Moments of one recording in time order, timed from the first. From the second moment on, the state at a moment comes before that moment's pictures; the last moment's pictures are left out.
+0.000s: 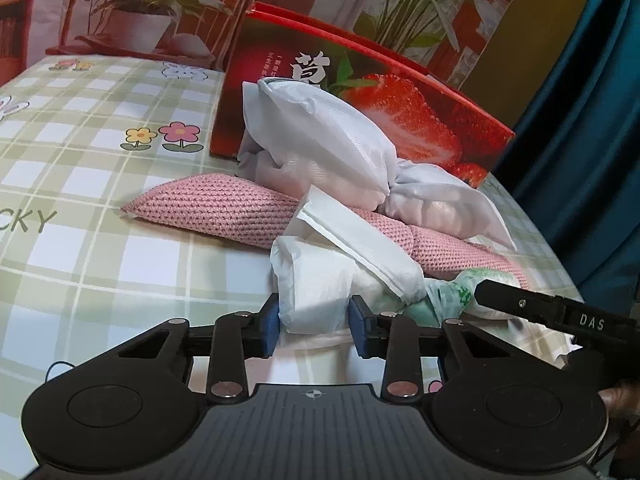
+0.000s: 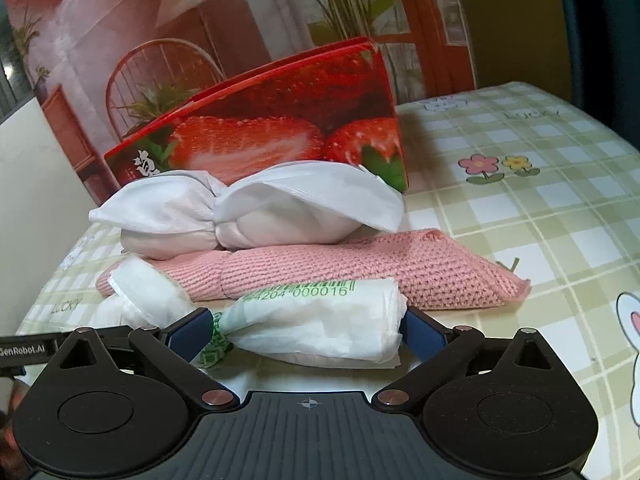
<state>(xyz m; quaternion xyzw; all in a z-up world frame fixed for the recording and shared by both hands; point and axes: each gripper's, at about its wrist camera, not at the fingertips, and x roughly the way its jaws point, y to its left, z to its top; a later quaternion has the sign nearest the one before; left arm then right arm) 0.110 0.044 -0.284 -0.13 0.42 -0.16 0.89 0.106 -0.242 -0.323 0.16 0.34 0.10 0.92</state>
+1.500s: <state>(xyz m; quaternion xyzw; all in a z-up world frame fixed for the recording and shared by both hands) 0.095 0.051 -0.203 -0.10 0.29 -0.12 0.94 0.095 -0.260 -0.259 0.17 0.22 0.16 0.95</state>
